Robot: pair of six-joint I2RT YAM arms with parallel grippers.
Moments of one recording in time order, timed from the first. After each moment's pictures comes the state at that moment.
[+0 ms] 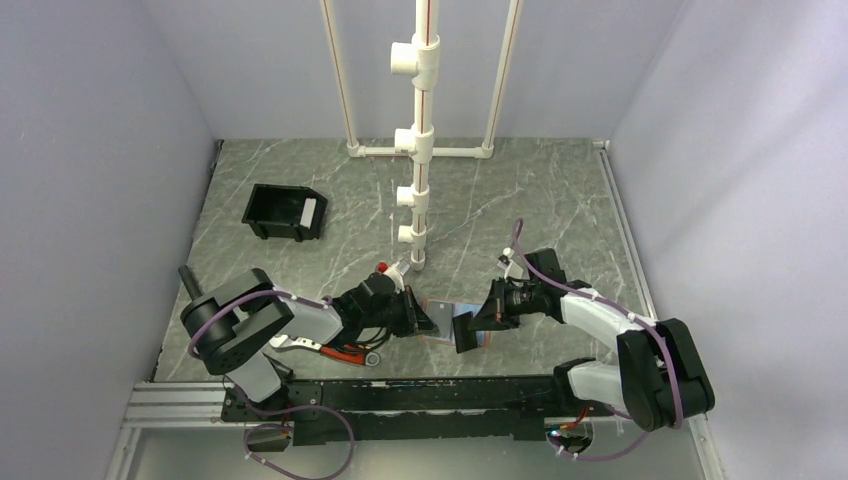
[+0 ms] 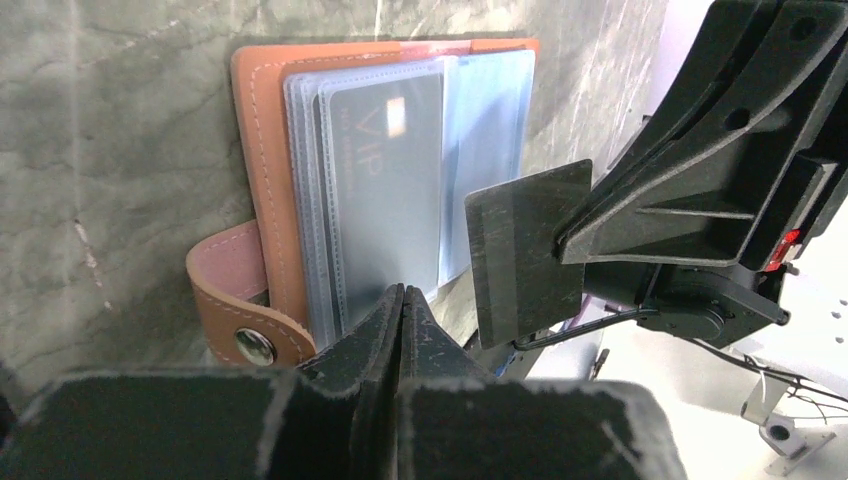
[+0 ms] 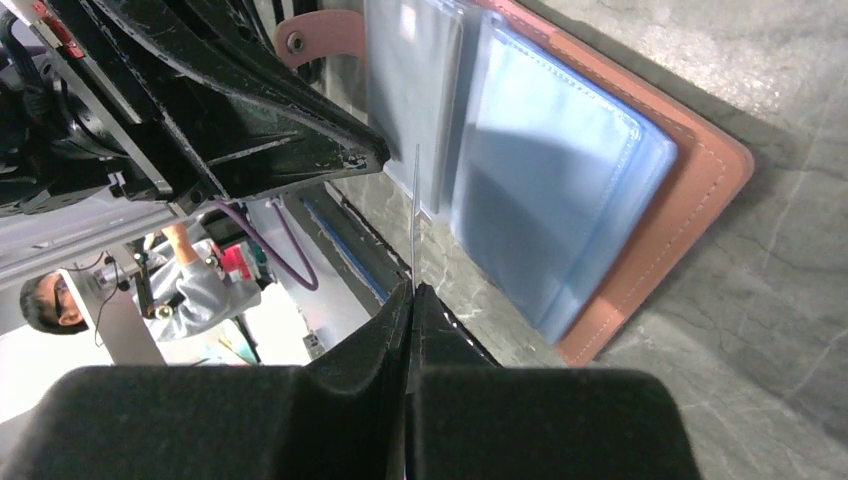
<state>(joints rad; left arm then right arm) -0.92 1.62 0.45 0.61 0.27 -1.14 0.27 1.21 0.41 -0.25 -0.84 0.56</state>
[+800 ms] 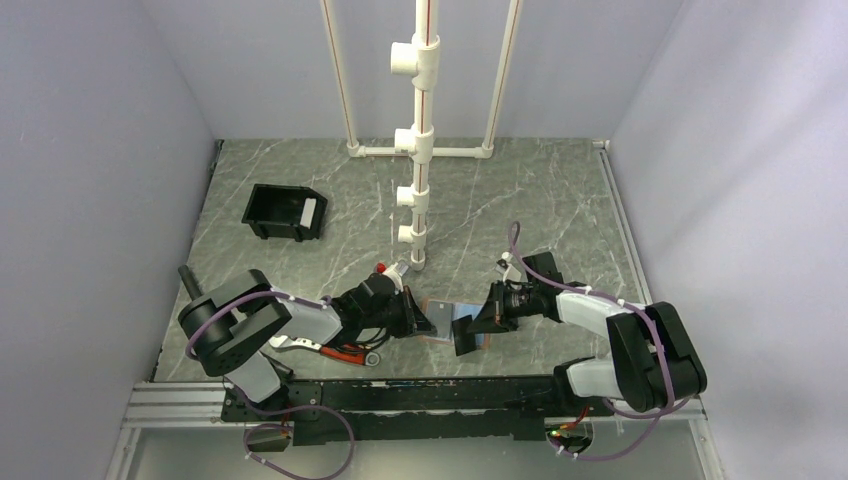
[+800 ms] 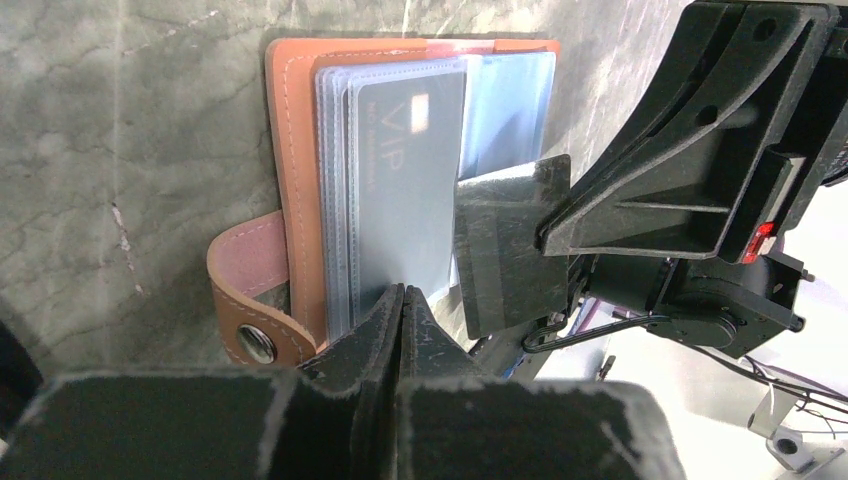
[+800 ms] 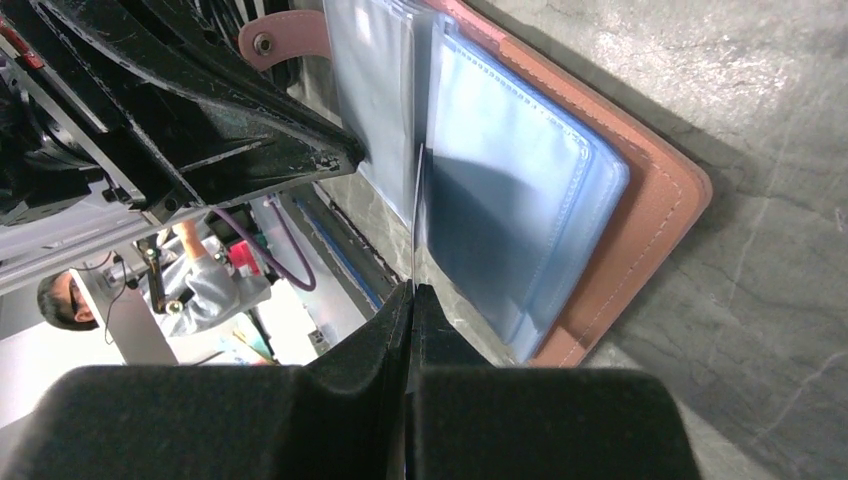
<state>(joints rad) -0.92 1.60 0.45 0.56 0.25 -1.14 0.26 1.31 0.38 -0.16 -0.87 0.56</state>
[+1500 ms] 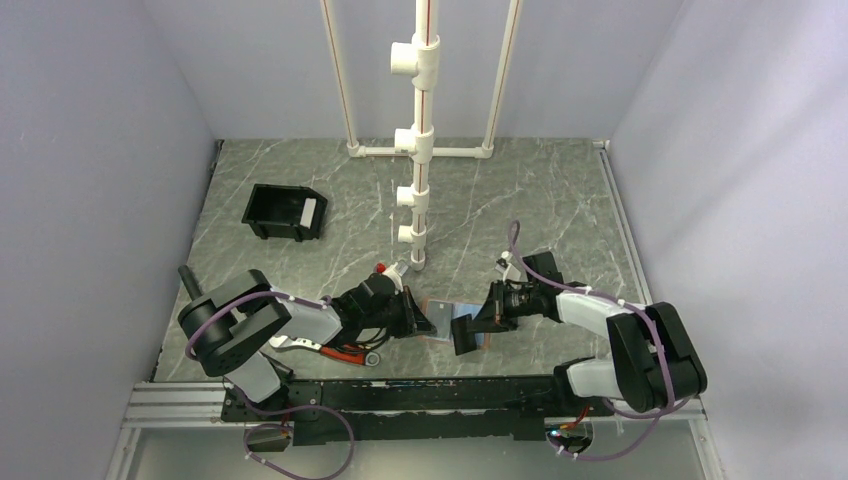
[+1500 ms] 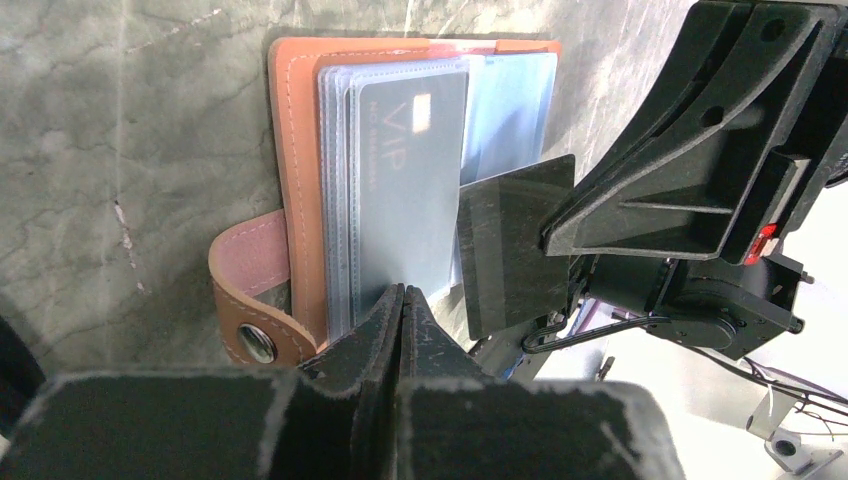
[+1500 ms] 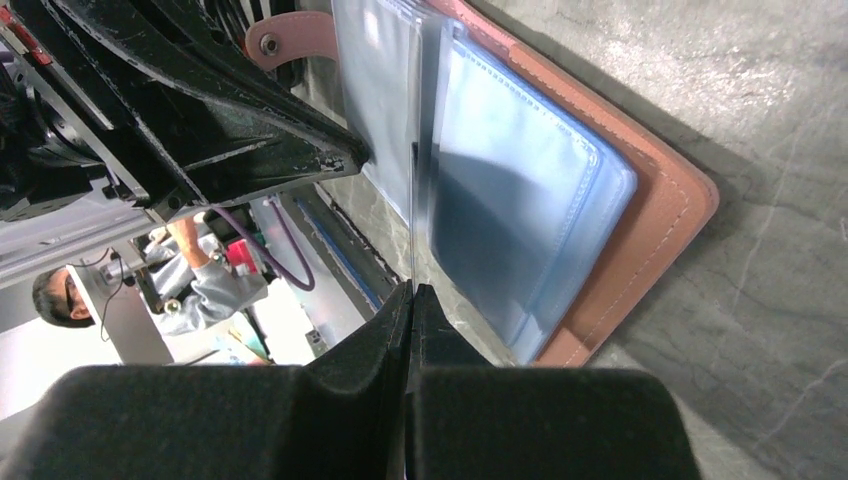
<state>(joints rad) -0.92 1.59 0.45 0.56 0.24 -1.15 0.26 1.30 0.38 -0.15 -0.87 0.55</state>
